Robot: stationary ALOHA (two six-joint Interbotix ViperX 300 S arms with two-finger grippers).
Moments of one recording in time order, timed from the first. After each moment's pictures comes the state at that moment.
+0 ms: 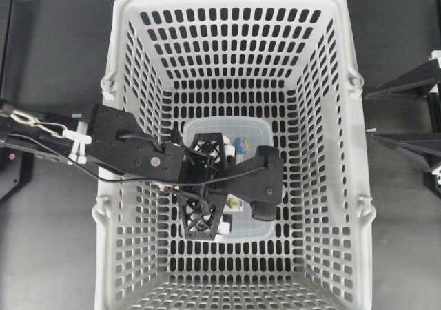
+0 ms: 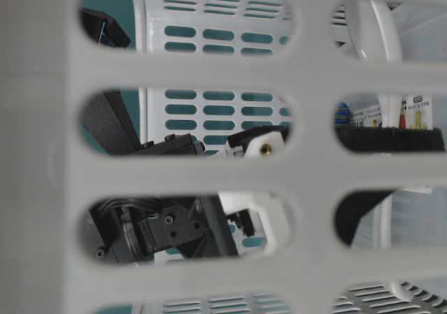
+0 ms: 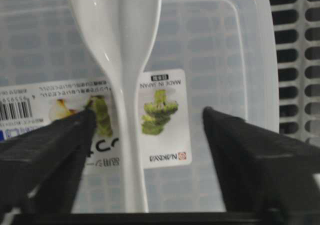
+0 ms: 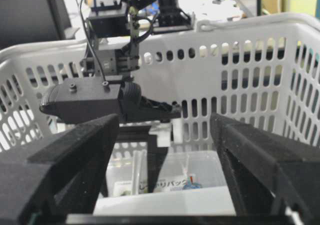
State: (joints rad) left arm -0.15 0.23 0.16 0.04 0.76 -0.11; right arm 0.01 -0.97 1.18 0.01 -0.19 0.09
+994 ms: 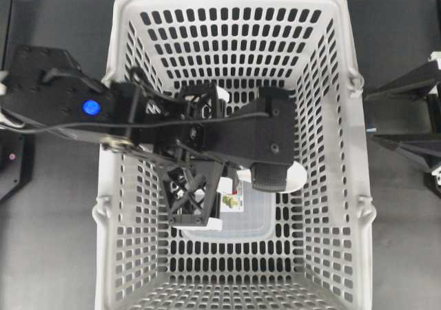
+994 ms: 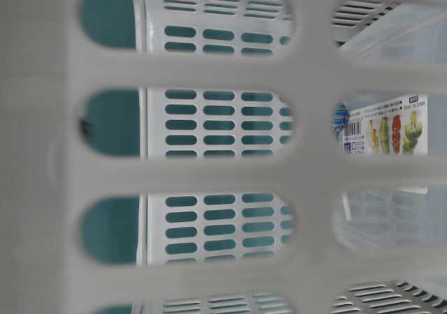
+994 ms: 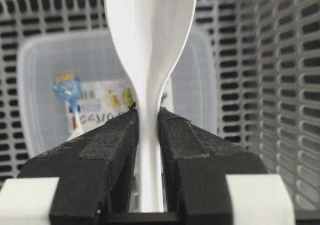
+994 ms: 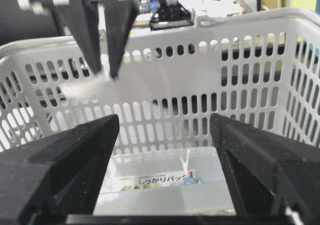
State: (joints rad) left arm -0.14 0.07 -0.23 0.04 1.18 -0.11; right arm 0.01 -0.97 1.19 0.01 -0.19 0.10
